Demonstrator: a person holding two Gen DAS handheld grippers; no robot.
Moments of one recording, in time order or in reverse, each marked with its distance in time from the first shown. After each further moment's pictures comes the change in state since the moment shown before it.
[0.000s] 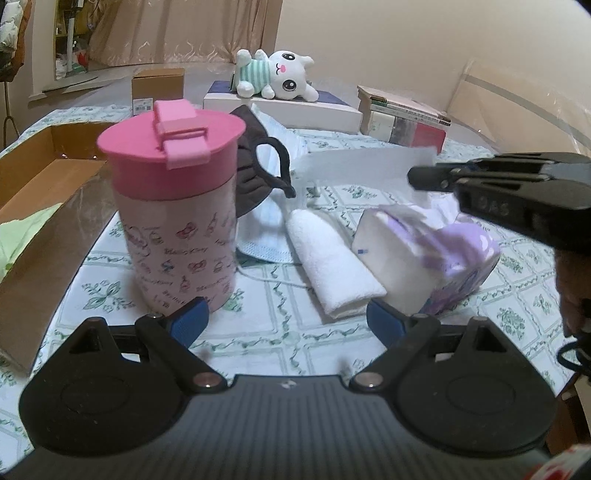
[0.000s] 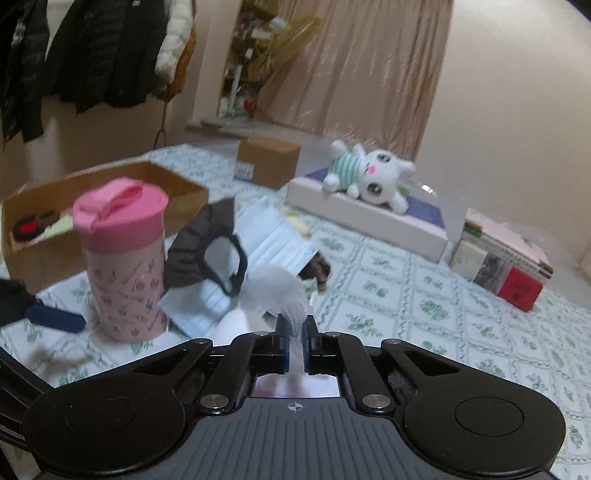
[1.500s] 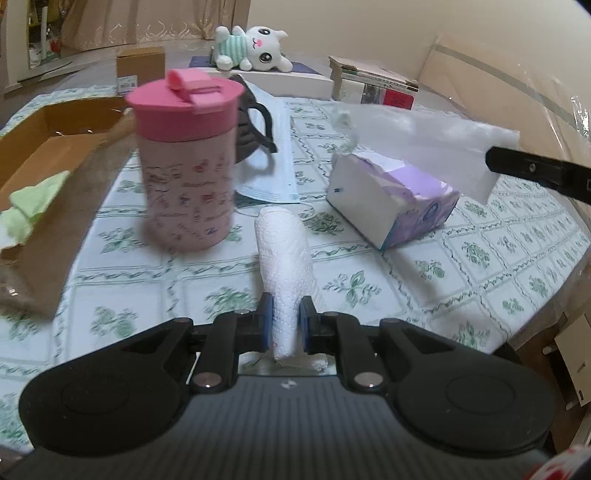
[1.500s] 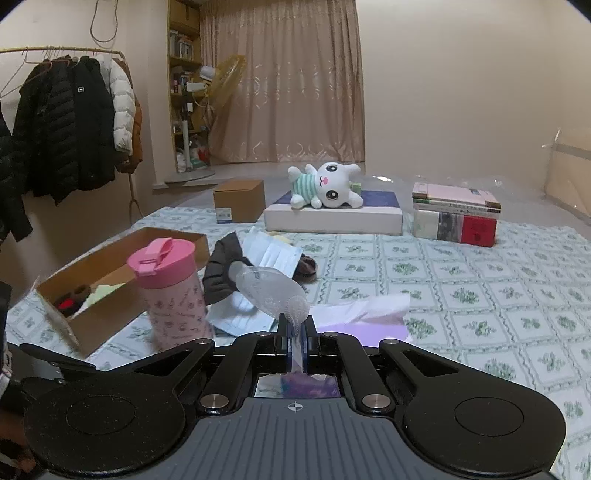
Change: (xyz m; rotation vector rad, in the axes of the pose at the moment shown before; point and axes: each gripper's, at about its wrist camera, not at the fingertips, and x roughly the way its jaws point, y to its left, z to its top) left arm -0.058 0.021 -0.034 0.057 0.099 -0.087; right arm -0.124 0.018 -0.027 0.300 -0.066 -0.026
